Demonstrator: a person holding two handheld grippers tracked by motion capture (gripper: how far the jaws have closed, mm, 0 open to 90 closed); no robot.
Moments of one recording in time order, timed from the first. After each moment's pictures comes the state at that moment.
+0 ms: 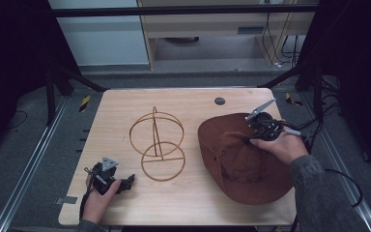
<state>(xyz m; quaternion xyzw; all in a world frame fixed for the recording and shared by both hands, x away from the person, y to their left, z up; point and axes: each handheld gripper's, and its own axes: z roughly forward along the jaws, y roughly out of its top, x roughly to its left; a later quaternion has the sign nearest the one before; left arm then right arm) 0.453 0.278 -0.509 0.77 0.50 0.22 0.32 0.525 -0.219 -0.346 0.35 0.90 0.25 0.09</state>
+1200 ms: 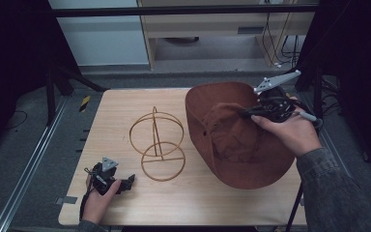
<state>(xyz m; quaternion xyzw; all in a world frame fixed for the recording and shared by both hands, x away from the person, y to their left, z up) 0.453 0.278 -0.509 0.77 0.50 0.22 0.32 0.500 -0.205 -0.246 0.32 0.85 0.38 0.16</state>
